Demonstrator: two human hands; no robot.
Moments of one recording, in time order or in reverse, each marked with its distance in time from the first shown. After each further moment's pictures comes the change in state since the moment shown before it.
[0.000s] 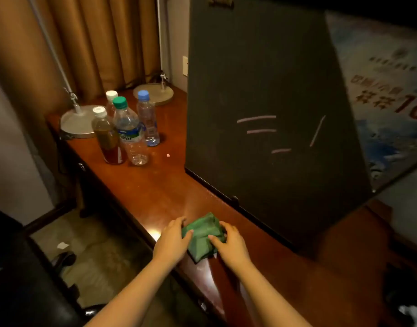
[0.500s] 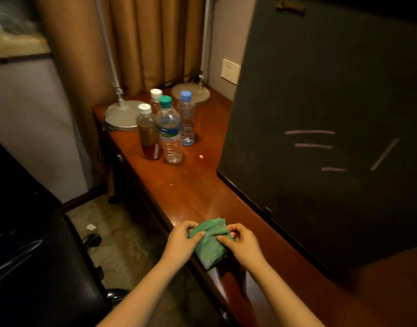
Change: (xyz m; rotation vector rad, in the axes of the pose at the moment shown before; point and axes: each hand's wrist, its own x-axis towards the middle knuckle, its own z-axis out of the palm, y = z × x) left_hand -0.006 -0.027 -0.028 -0.369 0.133 -0.092; right_hand 0.018 -0.030 0.018 0.128 -0.101 -0.043
